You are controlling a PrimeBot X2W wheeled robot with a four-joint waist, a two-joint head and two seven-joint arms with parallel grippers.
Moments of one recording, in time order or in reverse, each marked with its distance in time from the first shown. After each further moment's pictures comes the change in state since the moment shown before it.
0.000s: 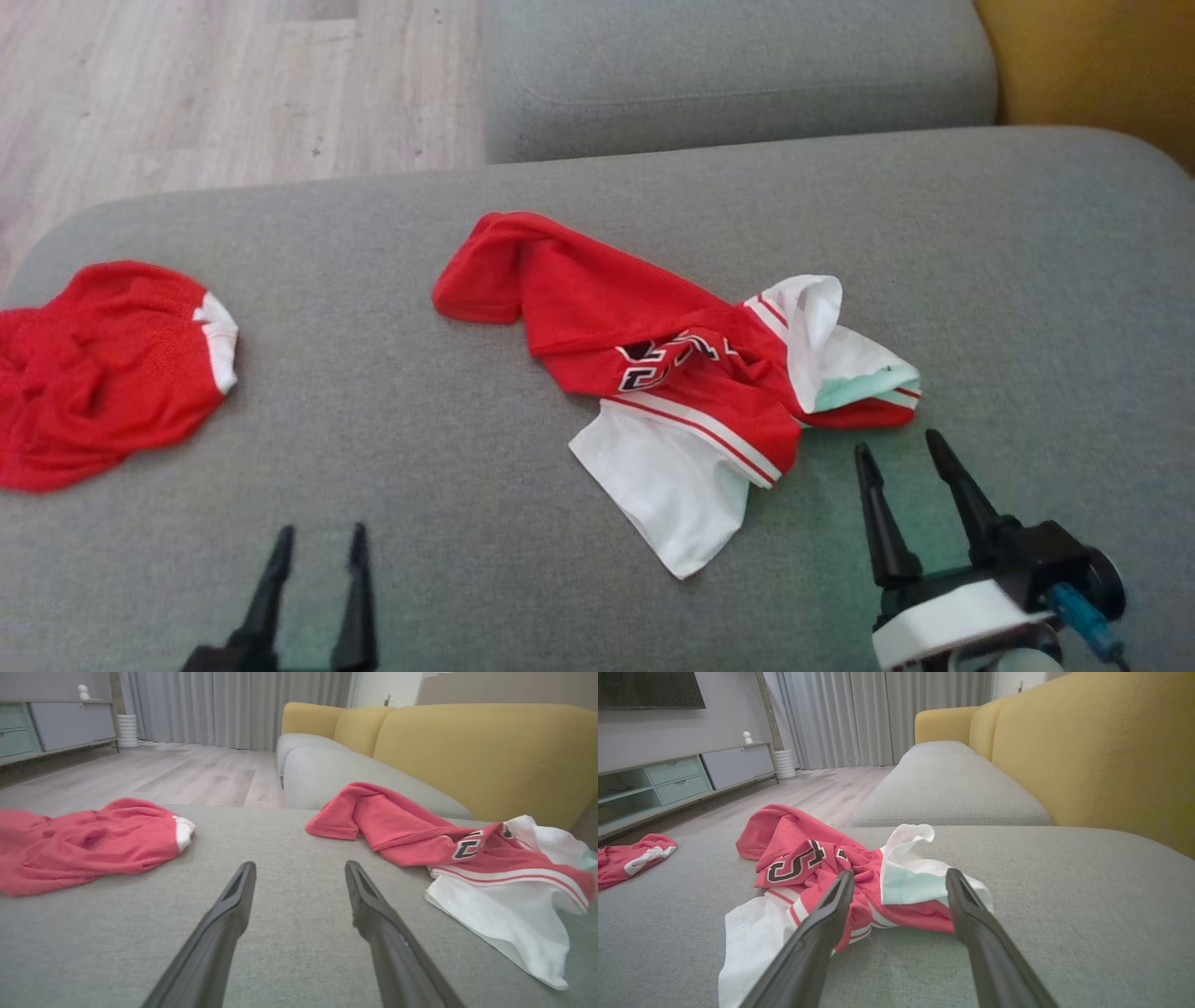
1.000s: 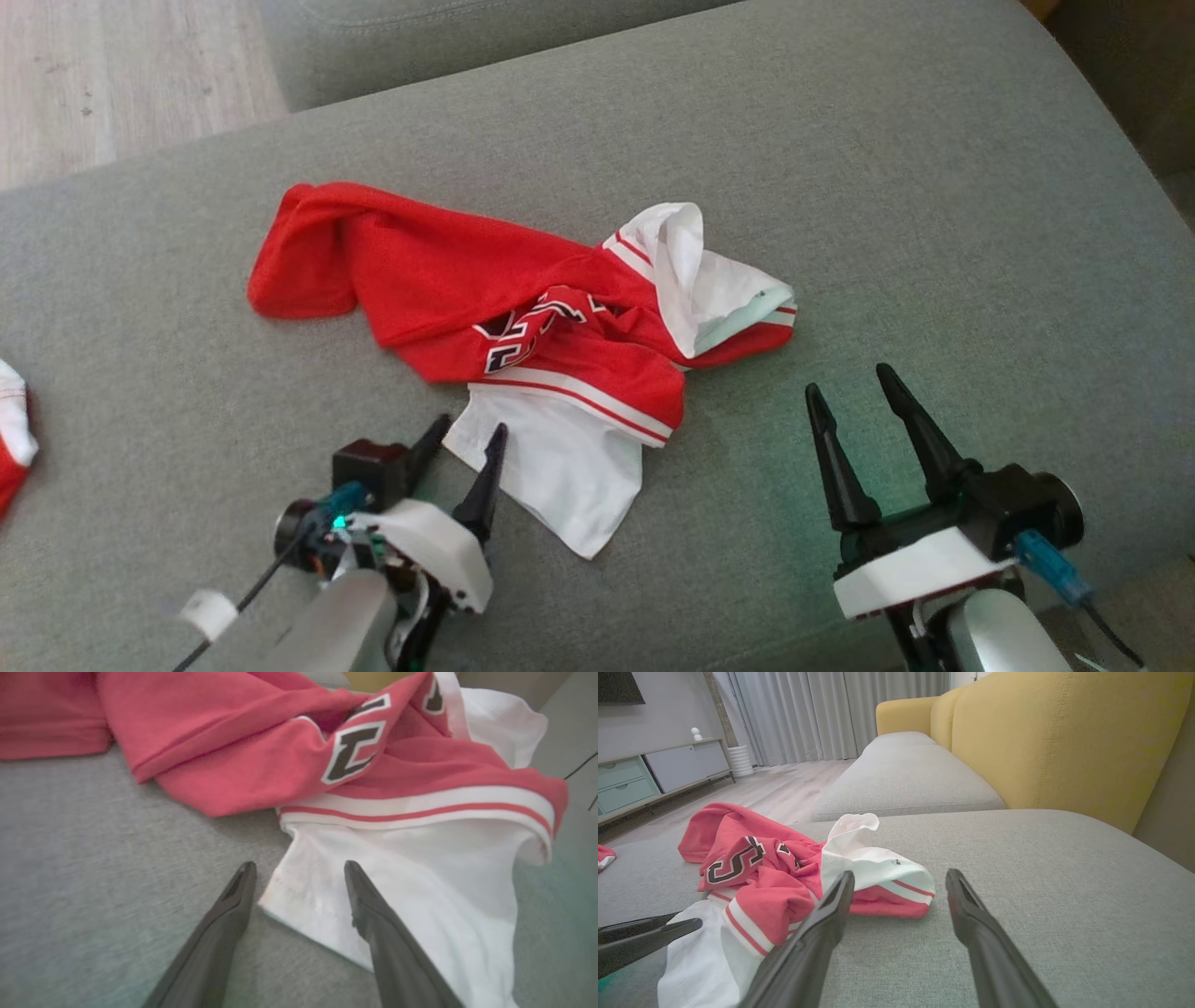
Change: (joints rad) left arm -0.544 0.046 -0.482 0.554 -0.301 -0.016 0.123; right arm -0.106 -0.007 0.100 -0.025 0.015 0.000 0.000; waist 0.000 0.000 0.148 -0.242
